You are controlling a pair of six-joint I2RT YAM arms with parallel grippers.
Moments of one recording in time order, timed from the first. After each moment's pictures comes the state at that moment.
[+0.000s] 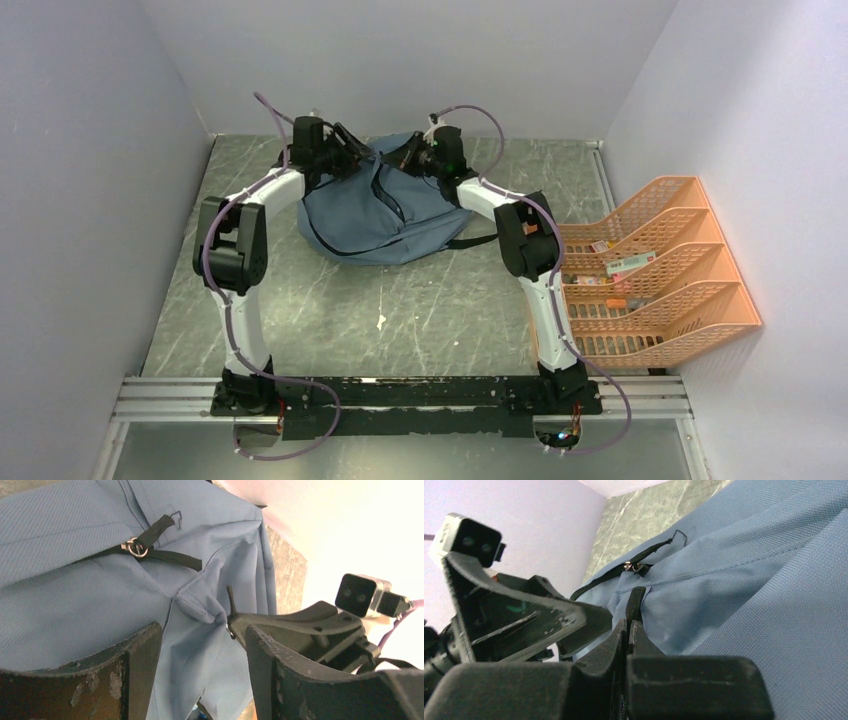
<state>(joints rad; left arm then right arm) -0.22 2.02 1.48 0.05 0.27 -0.92 0.45 2.38 1.78 0.39 -0.40 0.87</state>
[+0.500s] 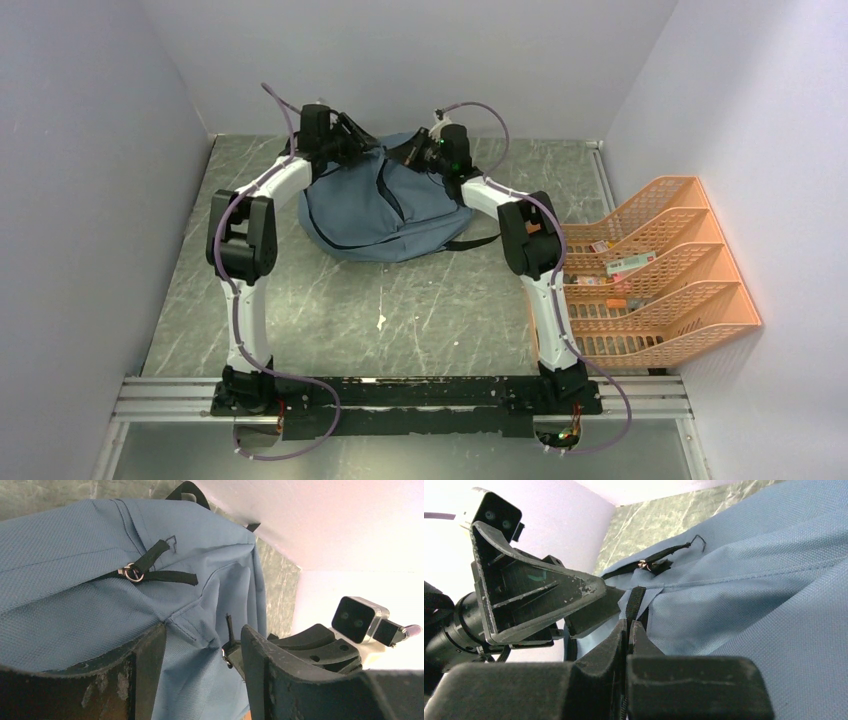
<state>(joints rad) -0.24 2.15 1.69 -0.03 0.27 -0.96 0.43 2.38 1.77 0.47 -0.44 0.87</state>
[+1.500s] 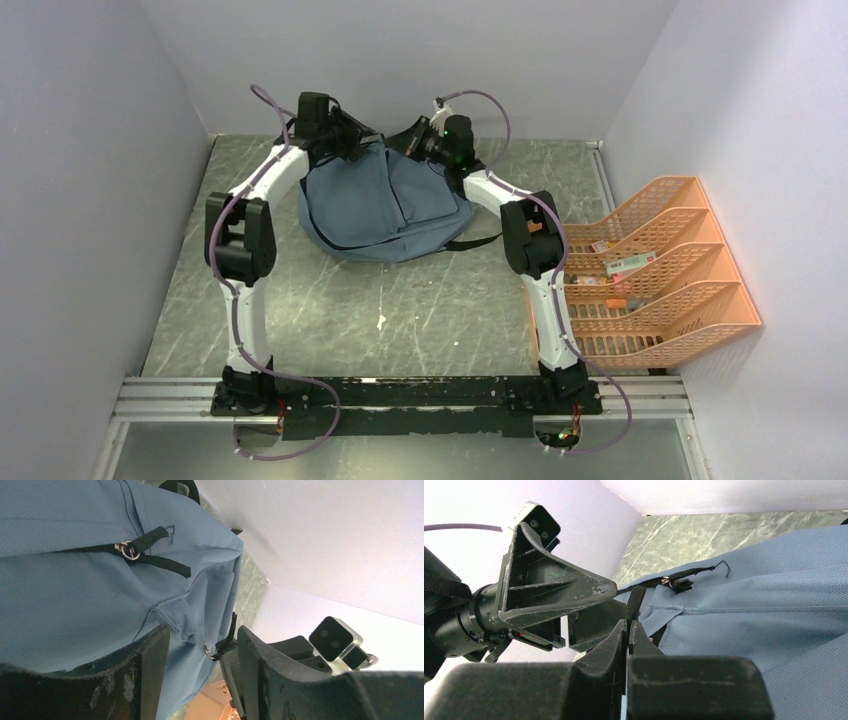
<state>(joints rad) -0.23 2.14 1.82 -0.24 0.24 -1.19 0.41 2.38 1.84 0.49 -0.52 0.88</state>
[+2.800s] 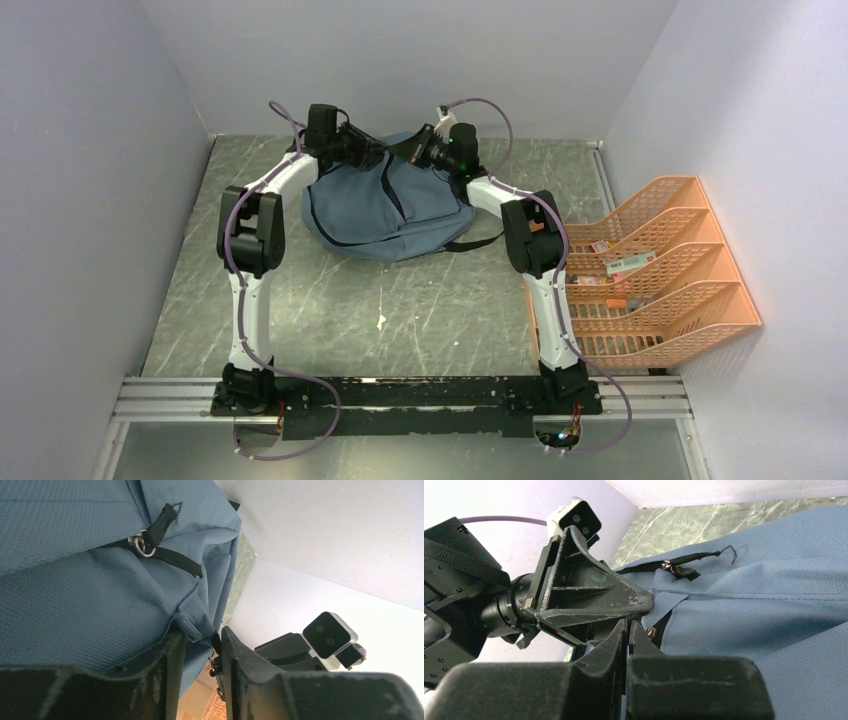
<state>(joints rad) -0.25 2.25 1.81 -0.11 0.40 -1.30 0.39 2.38 1.76 0.58 -0.55 0.87</state>
